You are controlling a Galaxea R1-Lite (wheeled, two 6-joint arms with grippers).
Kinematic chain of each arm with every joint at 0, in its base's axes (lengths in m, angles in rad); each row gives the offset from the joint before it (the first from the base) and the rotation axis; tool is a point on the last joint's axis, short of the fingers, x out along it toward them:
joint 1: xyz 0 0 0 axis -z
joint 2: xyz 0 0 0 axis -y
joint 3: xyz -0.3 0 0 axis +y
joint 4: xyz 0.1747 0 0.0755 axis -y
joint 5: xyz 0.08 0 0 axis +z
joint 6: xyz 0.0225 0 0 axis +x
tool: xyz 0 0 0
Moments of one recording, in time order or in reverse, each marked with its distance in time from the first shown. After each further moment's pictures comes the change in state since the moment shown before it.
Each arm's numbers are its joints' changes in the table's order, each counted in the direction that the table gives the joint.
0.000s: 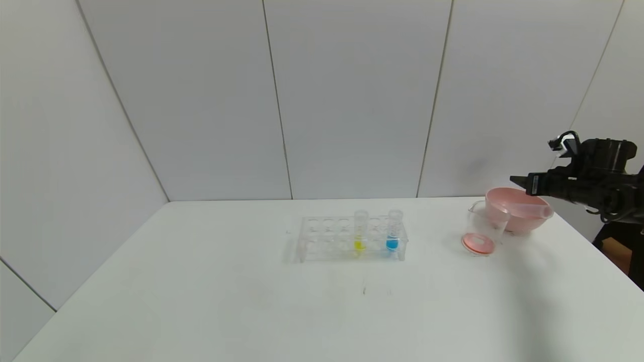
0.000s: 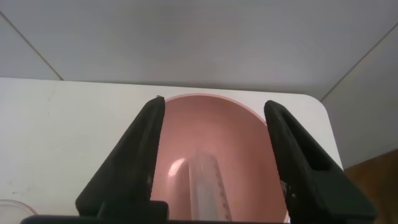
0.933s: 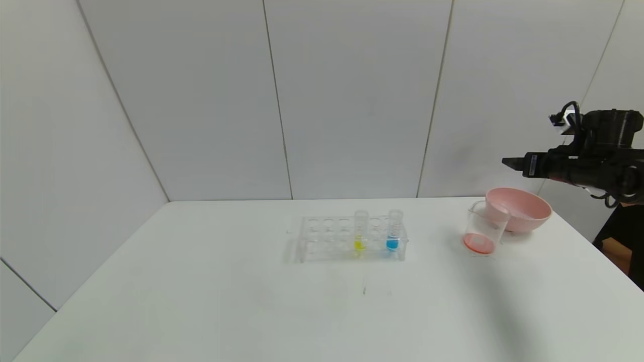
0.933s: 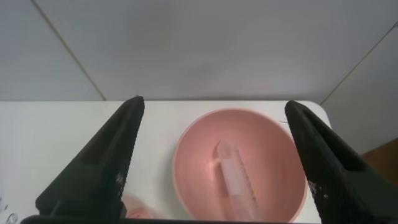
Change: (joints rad) left arm 0.000 0.000 0.000 0.000 0.000 0.000; right arm -0.101 0.179 0.046 -0.115 -0.138 0.078
